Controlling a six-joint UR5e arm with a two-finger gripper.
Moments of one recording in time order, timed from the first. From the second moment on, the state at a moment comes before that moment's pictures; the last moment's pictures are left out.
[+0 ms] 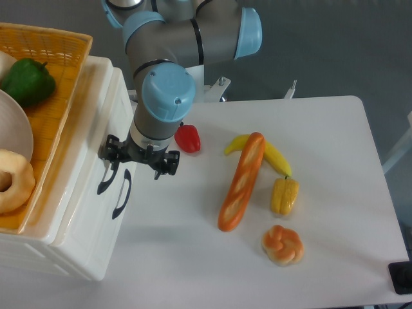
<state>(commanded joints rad) 2.28 -1.85 -1.51 -1.45 1.26 0.40</state>
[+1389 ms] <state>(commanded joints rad) 2.28 -1.85 -1.50 -1.44 1.33 0.43</state>
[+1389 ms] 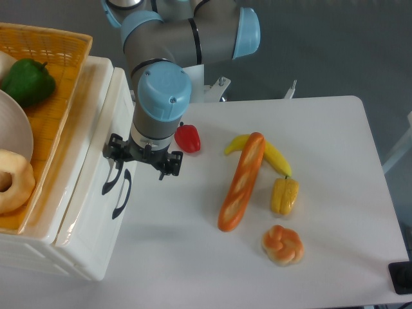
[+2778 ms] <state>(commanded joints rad) 2.37 -1.86 -1.48 -1.43 1.35 0.46</state>
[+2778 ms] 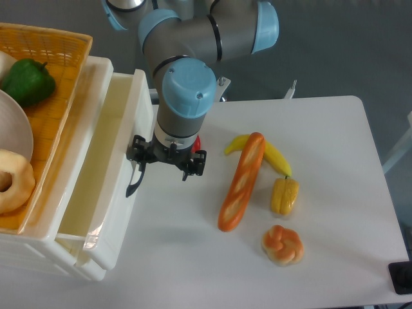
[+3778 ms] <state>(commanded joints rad) 2.43 -1.86 -1.48 -1.43 1.36 0.51</state>
